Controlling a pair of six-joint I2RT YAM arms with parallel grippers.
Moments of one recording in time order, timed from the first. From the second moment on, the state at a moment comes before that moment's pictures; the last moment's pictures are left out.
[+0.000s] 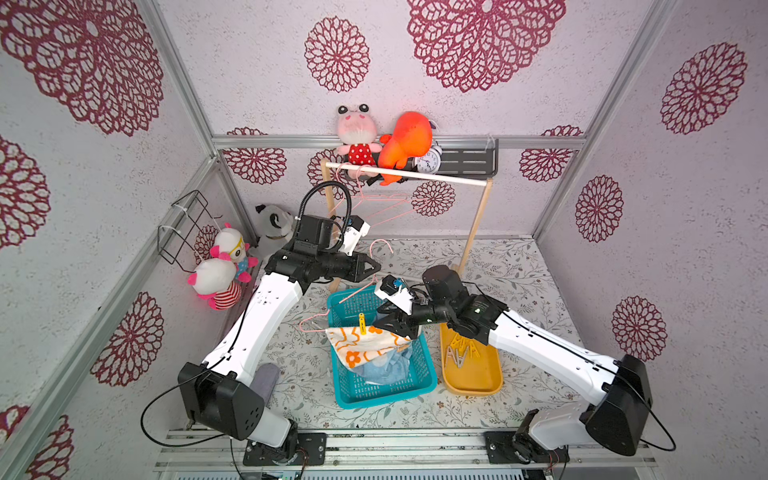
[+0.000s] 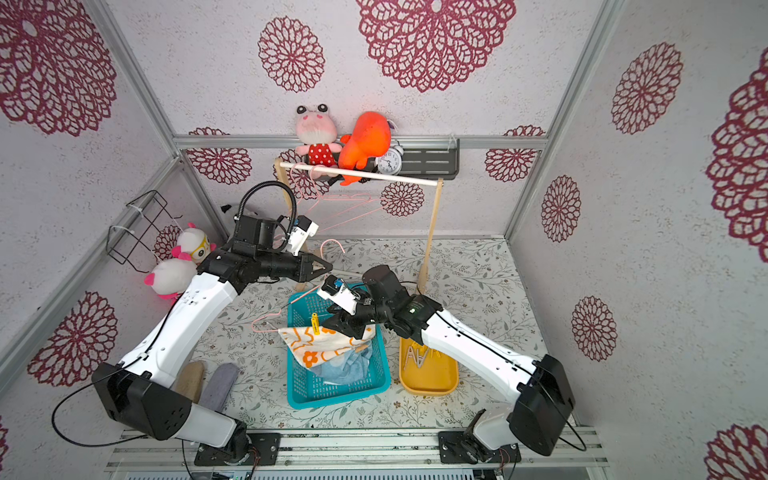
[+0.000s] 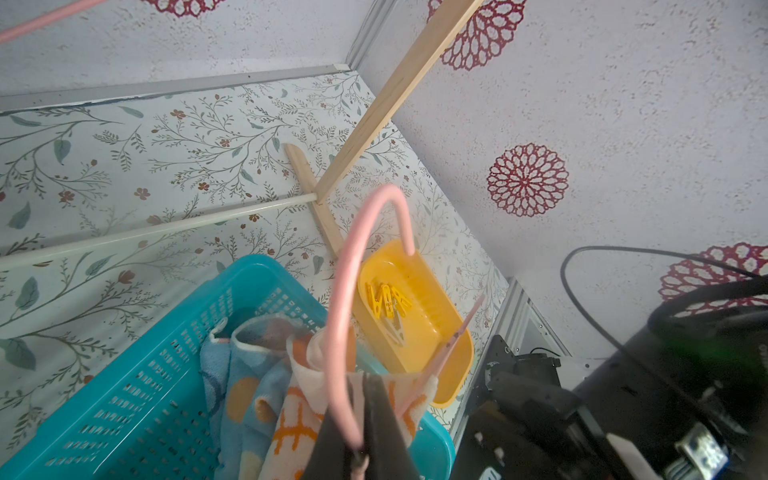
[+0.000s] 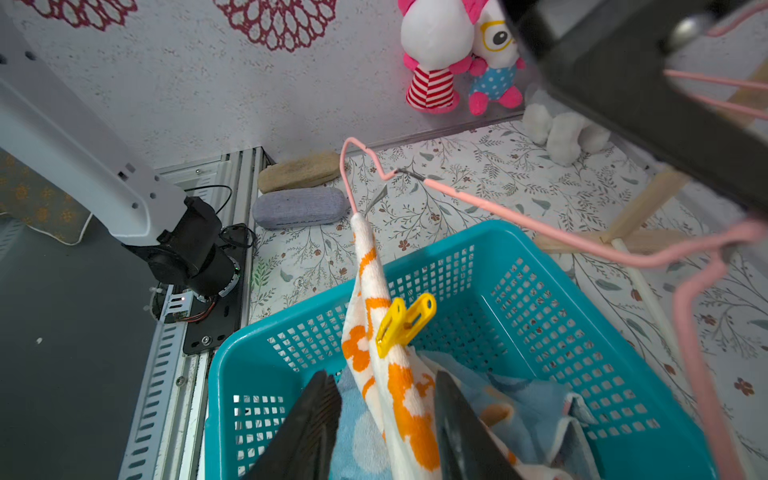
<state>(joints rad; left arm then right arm) -0.33 1.51 1.56 -0.74 0.67 -0.14 0.86 1.45 1.26 -0.34 -0.52 -0.20</state>
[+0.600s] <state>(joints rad) -0.33 1.51 1.56 -0.74 0.67 -0.14 0.88 1.66 1.40 -0.34 -0.63 -0.24</state>
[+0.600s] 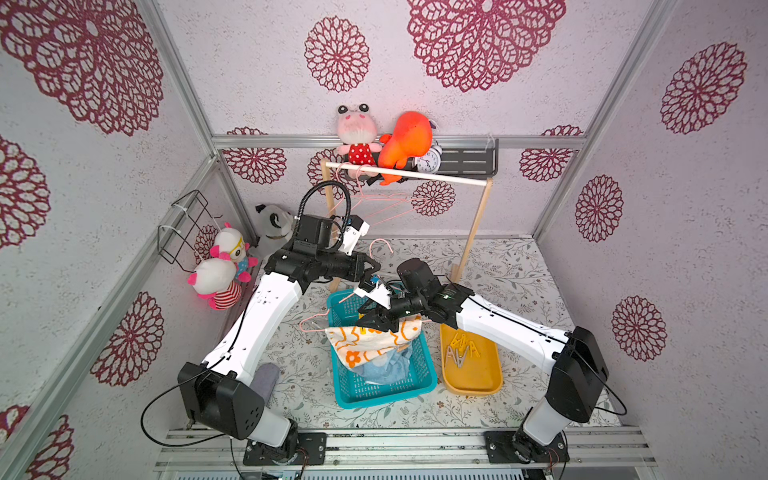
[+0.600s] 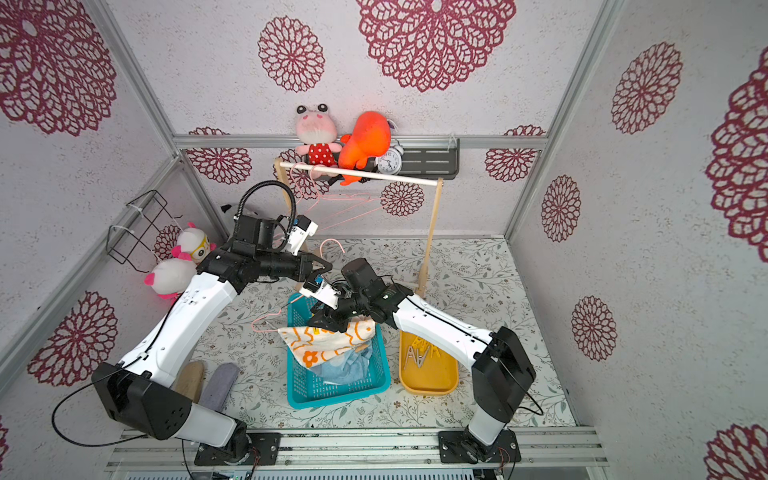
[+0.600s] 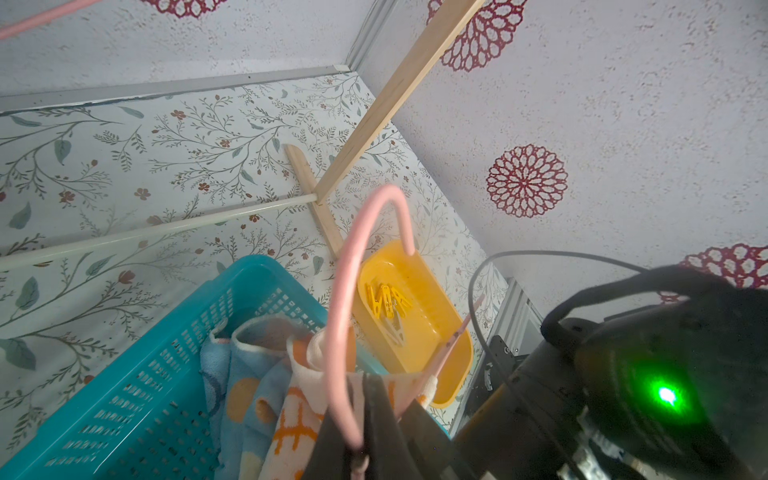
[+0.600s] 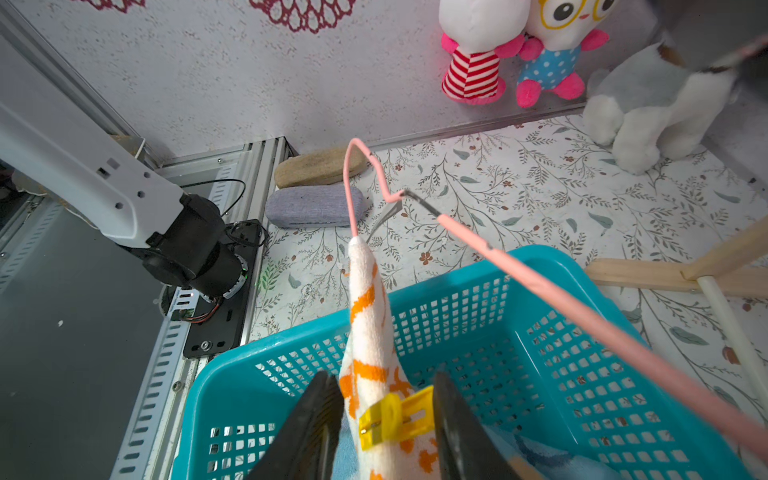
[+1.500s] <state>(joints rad) -0.32 1.51 1.55 -0.74 0.67 -0.14 0.95 1.57 1.36 -0.43 -0.49 -0.28</state>
